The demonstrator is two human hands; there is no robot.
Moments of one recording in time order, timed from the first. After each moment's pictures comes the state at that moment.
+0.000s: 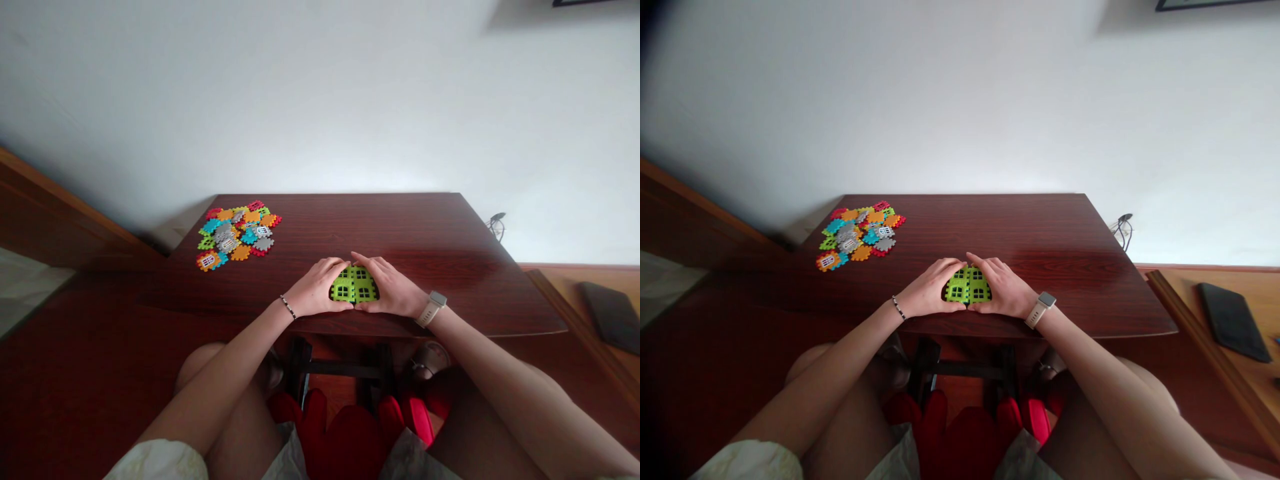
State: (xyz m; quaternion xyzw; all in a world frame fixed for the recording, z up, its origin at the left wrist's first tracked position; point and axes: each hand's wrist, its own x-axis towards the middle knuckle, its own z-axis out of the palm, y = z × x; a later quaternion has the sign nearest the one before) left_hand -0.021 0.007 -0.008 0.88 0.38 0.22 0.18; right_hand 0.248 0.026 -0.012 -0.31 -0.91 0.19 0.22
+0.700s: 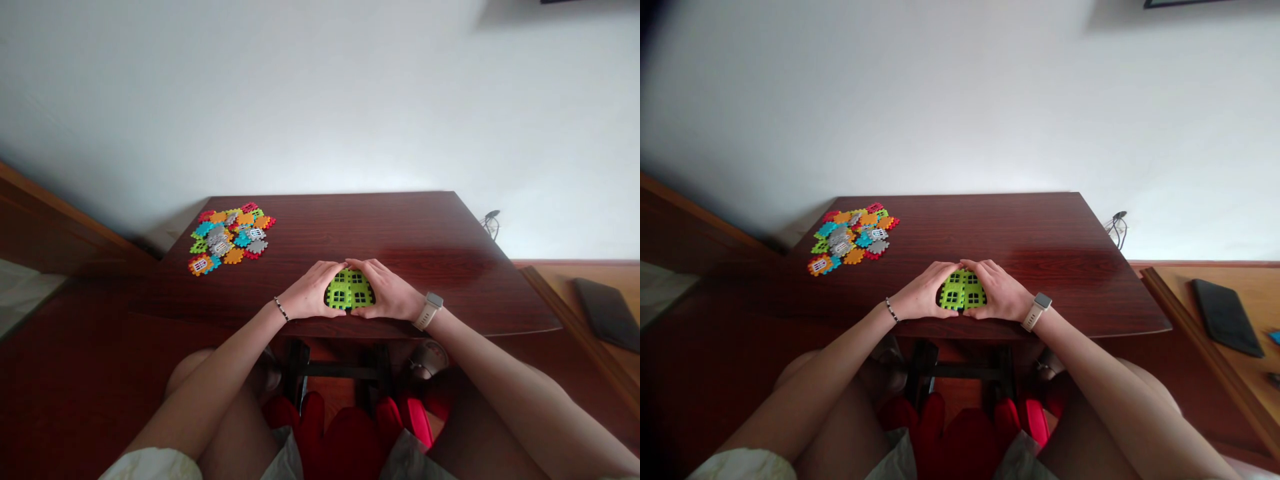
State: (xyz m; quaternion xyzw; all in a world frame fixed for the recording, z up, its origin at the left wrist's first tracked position) left_hand -0.023 0.010 -0.015 0.89 0.34 0.23 0.19; right_hand 0.248 0.022 -0.006 -0.29 -0.91 0.19 0.23
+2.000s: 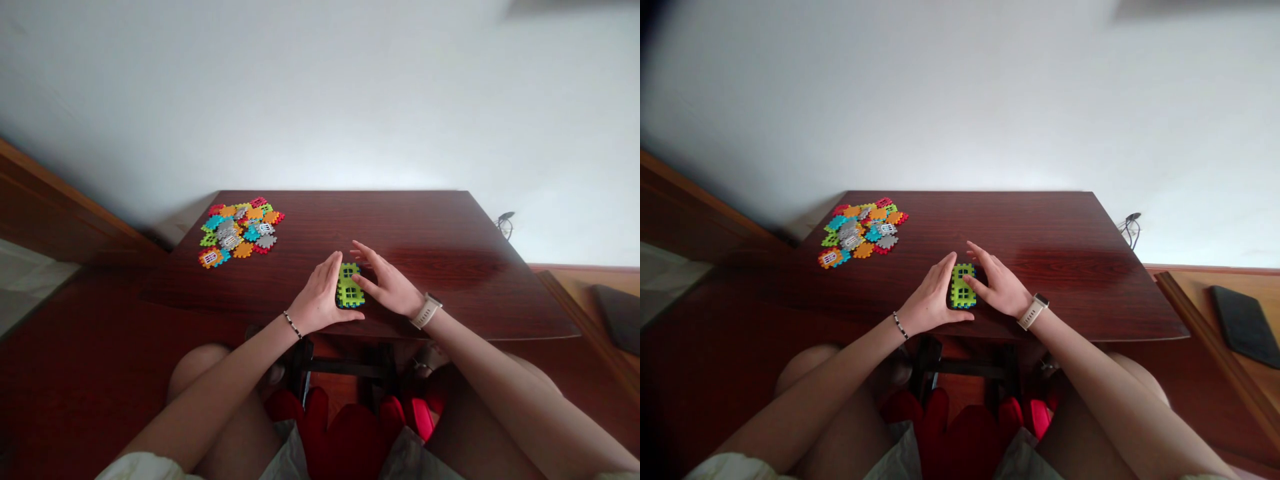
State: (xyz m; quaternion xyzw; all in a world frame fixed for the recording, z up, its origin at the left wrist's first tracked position) left_hand -0.012 -0.025 -0.030 0.84 0.44 0.27 0.12; right_hand 0.221 0.020 -0.003 -0.35 -0.84 0.29 0.31
